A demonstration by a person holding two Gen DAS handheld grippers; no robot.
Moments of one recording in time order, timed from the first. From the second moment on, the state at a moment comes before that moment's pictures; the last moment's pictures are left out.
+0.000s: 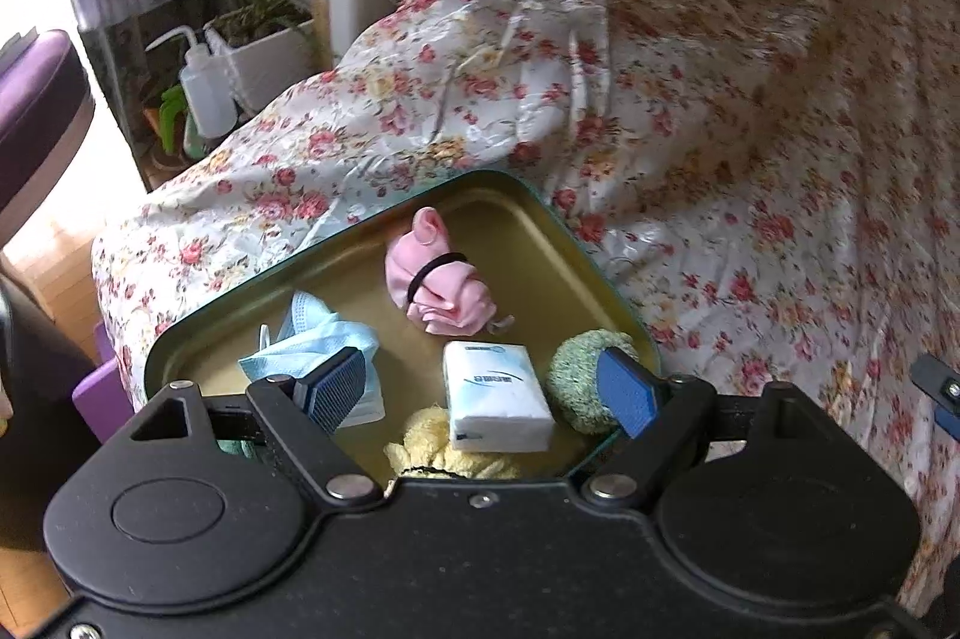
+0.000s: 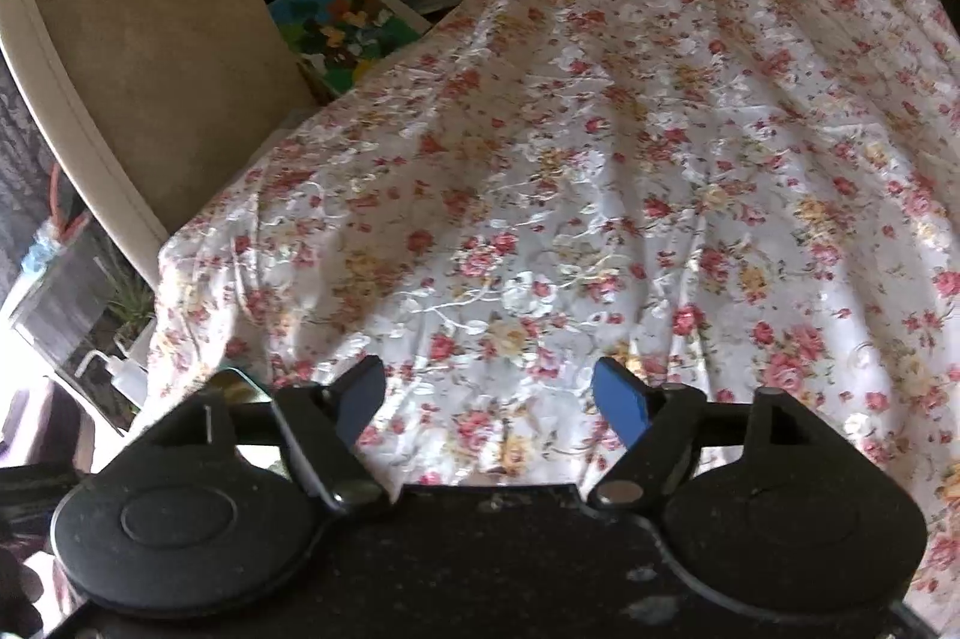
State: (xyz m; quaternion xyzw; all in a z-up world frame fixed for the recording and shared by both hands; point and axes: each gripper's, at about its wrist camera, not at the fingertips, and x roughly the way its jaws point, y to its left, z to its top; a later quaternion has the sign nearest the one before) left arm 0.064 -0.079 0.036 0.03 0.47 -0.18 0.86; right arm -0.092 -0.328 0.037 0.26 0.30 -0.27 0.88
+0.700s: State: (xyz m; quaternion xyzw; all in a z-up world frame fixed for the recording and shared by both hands) left arm 0.040 -0.056 0.039 0.08 0.45 -0.22 0.86; right arm -0.075 -0.271 0.015 0.13 0.34 -0.24 0.90
